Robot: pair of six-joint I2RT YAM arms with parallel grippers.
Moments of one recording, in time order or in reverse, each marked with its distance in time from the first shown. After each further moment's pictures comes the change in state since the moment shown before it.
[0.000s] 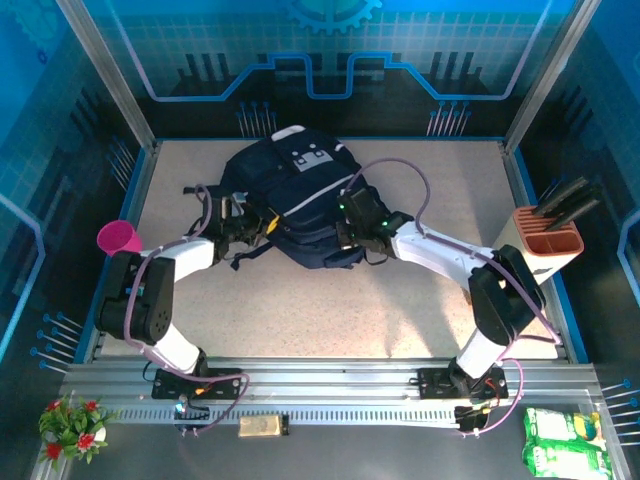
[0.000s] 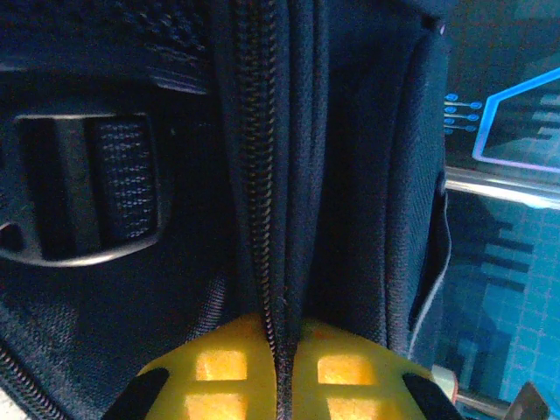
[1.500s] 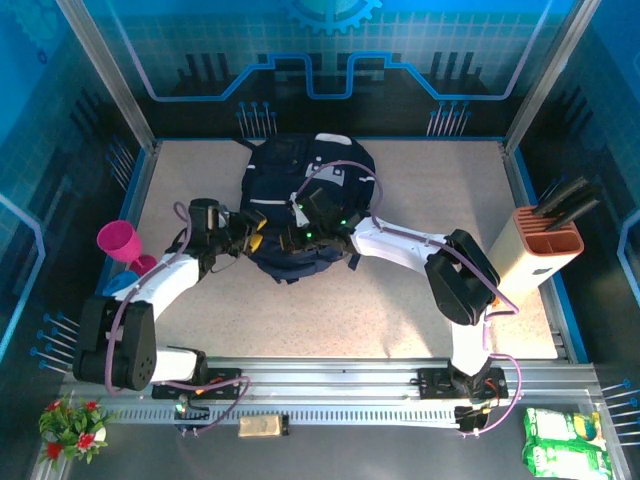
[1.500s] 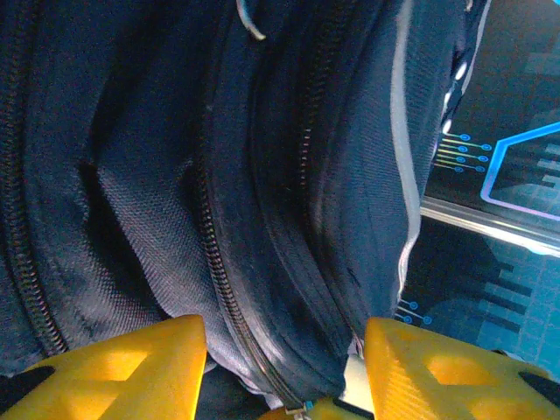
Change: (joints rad) left arm 0.018 -0.267 -0.108 -0.219 -0.086 -0.109; right arm 0.134 0.265 0.266 0.106 -0.394 0.172
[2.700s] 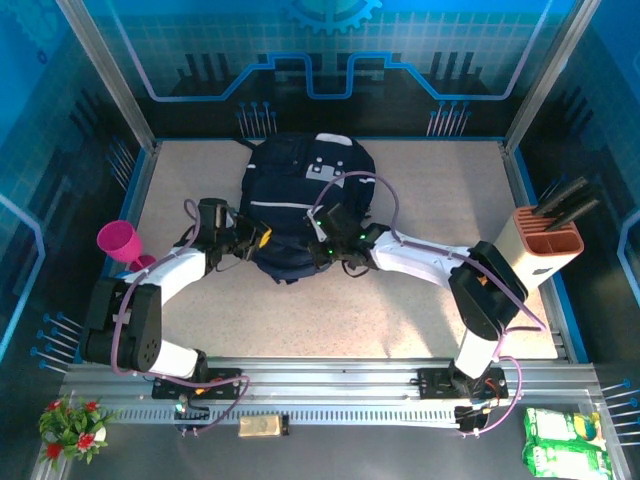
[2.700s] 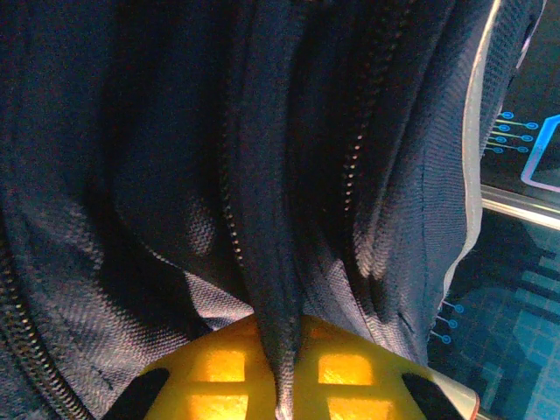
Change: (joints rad) left arm -0.003 0.089 0.028 -0.009 0.018 0.084; right arm -0.040 -0.180 -0.246 -0.051 0.257 -0.293
